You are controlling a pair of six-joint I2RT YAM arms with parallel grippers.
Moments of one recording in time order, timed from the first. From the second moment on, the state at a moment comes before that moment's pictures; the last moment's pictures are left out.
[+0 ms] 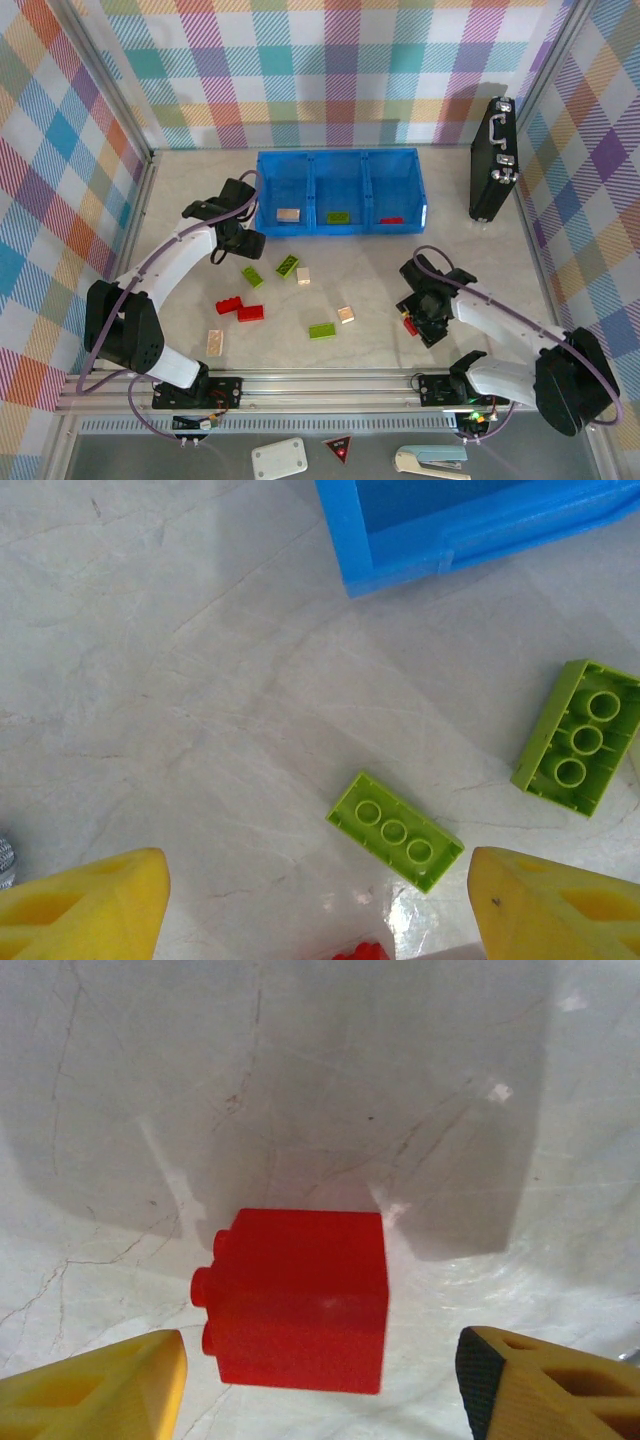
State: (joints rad) left arm -0.34 1.49 1.20 -0.90 -0.19 -0.05; right arm 0.58 1.14 0.61 -0.93 -0.04 1.54
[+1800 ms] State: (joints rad) left arm -0.34 1.49 1.20 -0.87 -0.18 -0.05; right arm 0.49 1.21 0.78 -0.93 0.13 1.16
